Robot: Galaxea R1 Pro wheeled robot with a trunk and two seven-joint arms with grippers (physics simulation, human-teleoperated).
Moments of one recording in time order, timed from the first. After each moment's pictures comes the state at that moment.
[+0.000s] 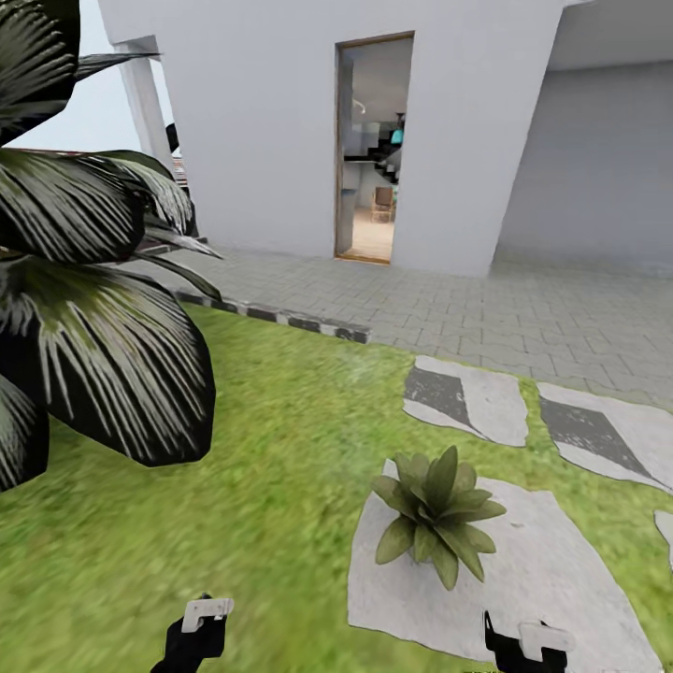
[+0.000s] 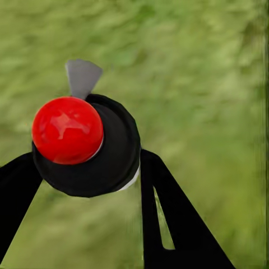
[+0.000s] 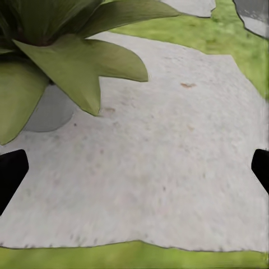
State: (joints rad) left arm -0.47 0.04 0.06 -0.07 0.01 -0.42 -0.05; right arm -0.36 -0.06 -0.55 -0.18 0.47 -0.65 -0.13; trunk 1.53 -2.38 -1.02
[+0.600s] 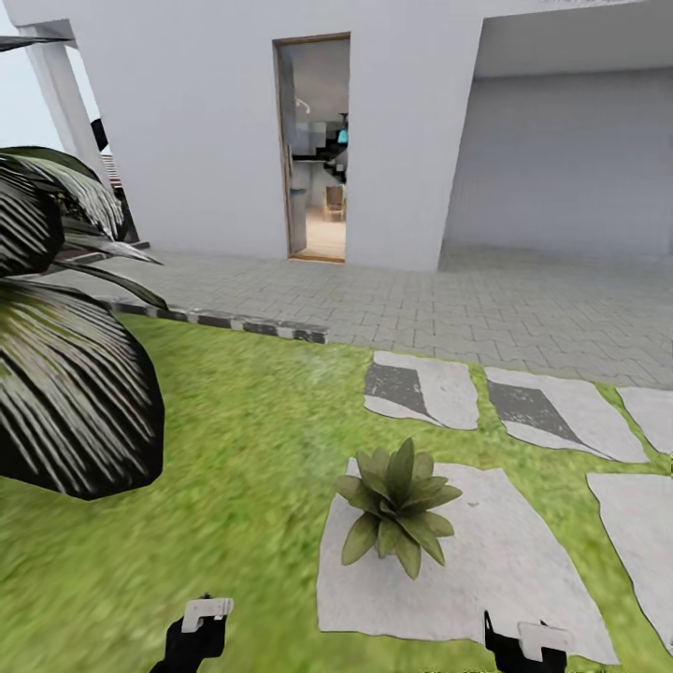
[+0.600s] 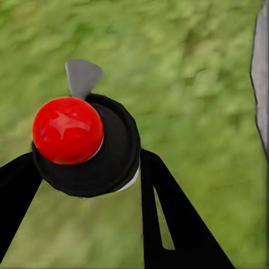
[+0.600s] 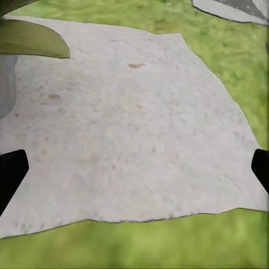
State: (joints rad) left arm -0.47 0.04 0.06 -0.07 0.01 -0.42 -0.05; right arm -0.36 -0.06 -0.55 -0.18 0.47 -0.65 -0.13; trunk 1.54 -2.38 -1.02
